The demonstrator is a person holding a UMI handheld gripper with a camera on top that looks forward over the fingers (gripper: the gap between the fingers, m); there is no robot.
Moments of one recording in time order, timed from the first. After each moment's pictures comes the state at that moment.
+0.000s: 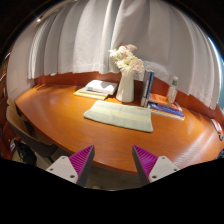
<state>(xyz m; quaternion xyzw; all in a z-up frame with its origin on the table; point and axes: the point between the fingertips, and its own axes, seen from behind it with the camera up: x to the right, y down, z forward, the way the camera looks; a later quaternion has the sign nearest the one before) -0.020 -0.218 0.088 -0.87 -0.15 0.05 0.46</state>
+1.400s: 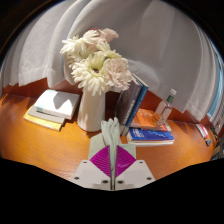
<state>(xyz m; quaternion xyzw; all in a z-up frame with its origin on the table) 0.010 0.066 0.105 -0.89 -0.03 -0.11 0.44</state>
